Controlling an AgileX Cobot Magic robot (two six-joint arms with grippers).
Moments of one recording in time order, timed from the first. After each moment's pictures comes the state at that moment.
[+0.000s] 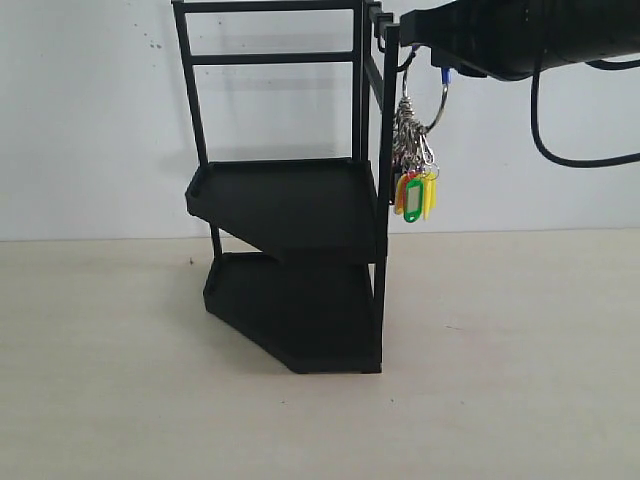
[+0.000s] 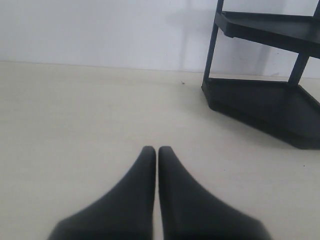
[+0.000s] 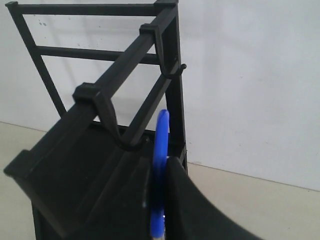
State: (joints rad) left arm 0.00 0.00 0.00 -0.15 0.29 0.07; right arm 0.24 1.49 -1.34 0.29 0.24 -0.16
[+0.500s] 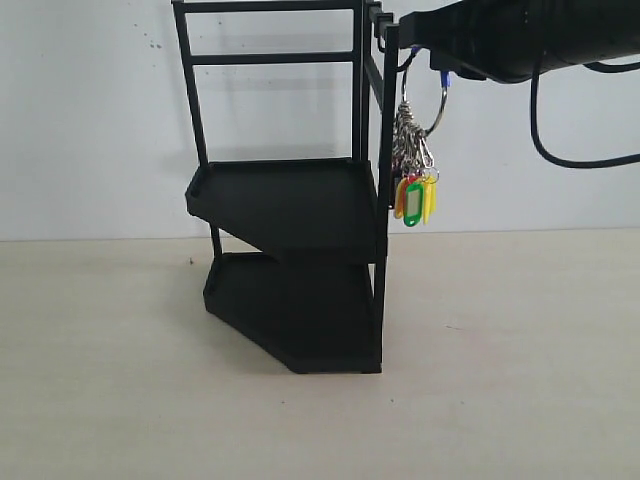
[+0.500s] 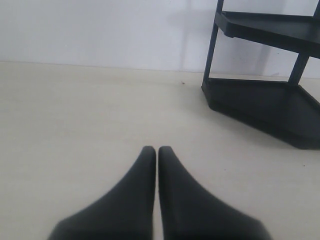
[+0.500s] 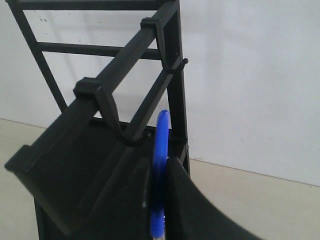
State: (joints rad) left arm 0.00 0.00 0.00 -0.15 0.29 0.07; right arm 0.24 1.49 -1.34 0.30 0.26 -0.16
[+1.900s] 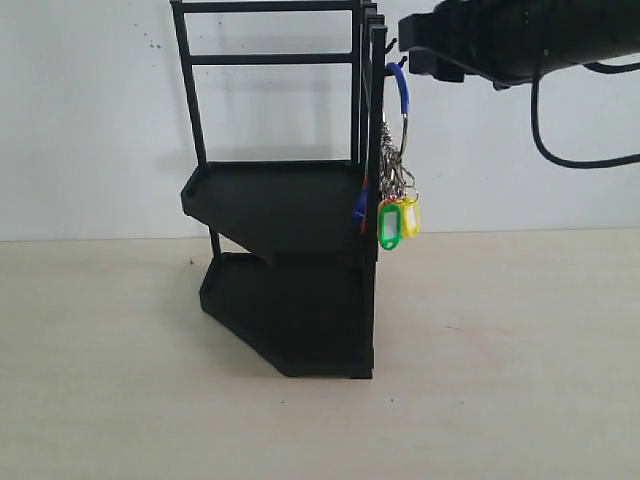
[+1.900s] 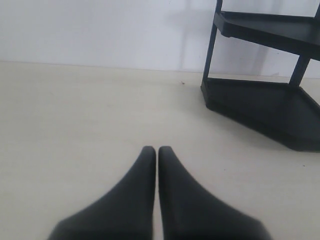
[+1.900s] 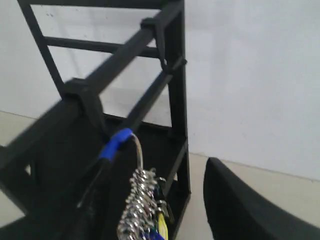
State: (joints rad) left arm 0.00 0.00 0.00 -0.15 0.29 0.07; right arm 0.24 1.49 -1.34 0.30 0.29 -0.17
